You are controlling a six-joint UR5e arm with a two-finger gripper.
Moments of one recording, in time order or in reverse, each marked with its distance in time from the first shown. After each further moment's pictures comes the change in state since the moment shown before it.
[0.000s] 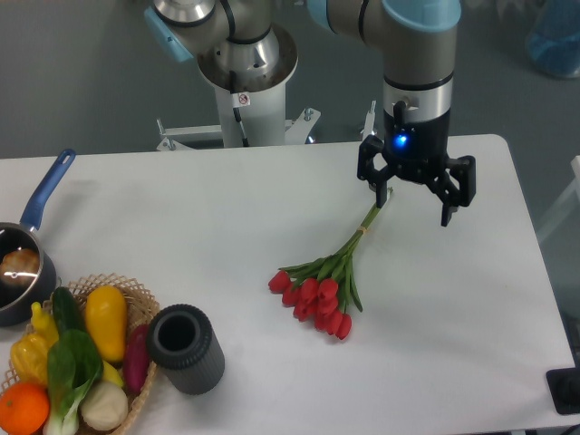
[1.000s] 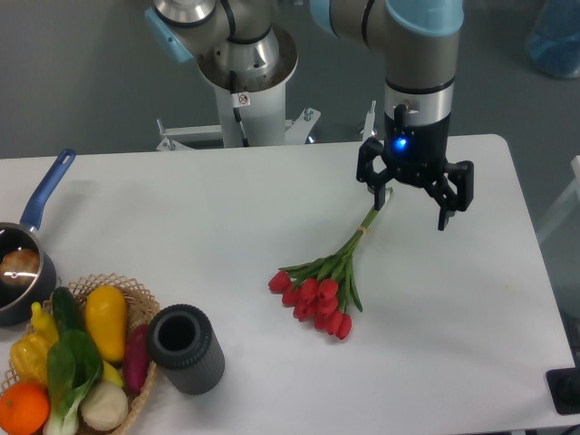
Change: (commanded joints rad) arm 0.003 -0.005 -0.043 0.021 -0.034 0.017
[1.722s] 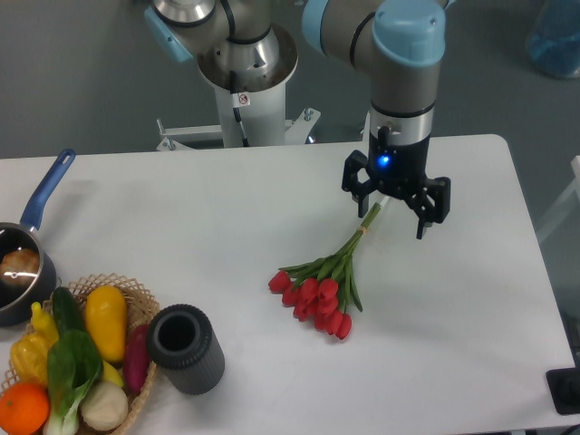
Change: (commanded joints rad) arm -0.011 0.002 -0.135 0.035 0.006 0.003
